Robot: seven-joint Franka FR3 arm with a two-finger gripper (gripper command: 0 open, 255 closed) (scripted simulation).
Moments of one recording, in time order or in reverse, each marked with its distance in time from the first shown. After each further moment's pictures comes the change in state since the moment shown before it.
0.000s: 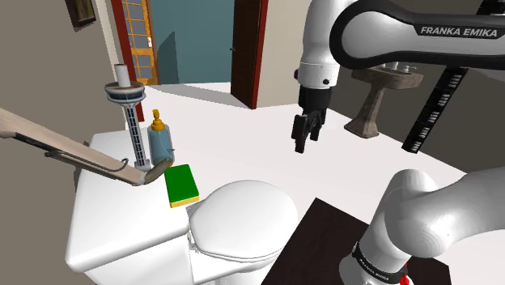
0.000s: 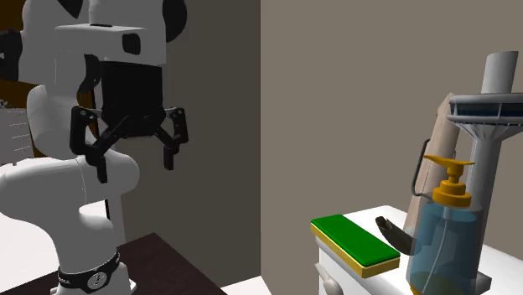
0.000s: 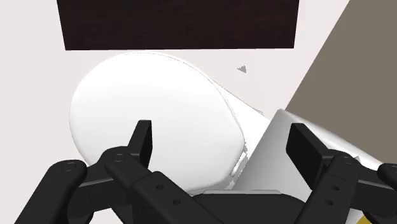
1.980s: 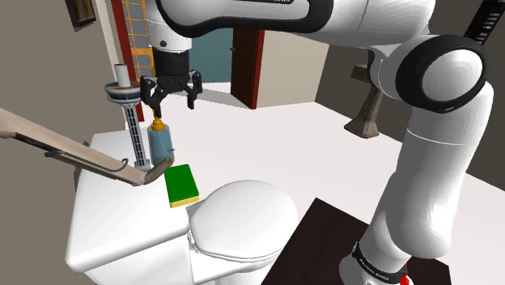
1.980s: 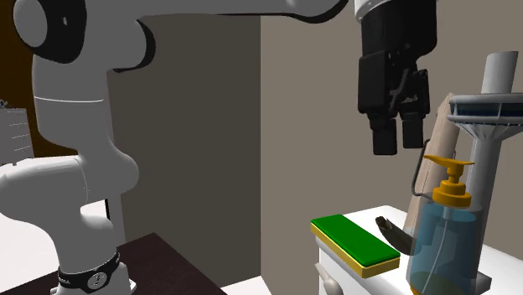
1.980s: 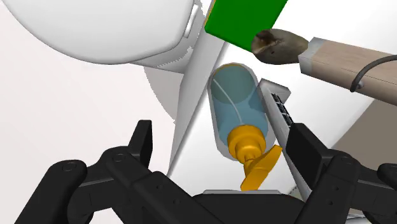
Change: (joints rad) arm 0.062 0.974 0.300 0.999 -0.225 0.162 0.460
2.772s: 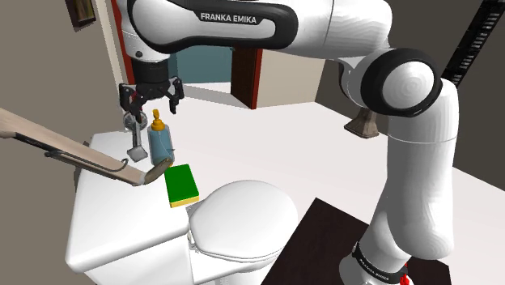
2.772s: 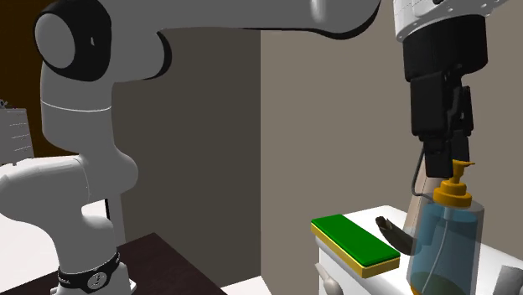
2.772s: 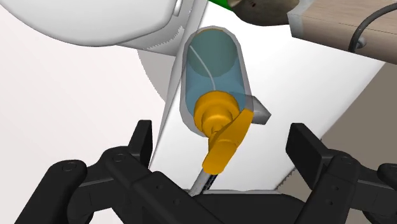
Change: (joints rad) arm 0.058 0.171 0.002 0.166 -0.091 0.017 0.062
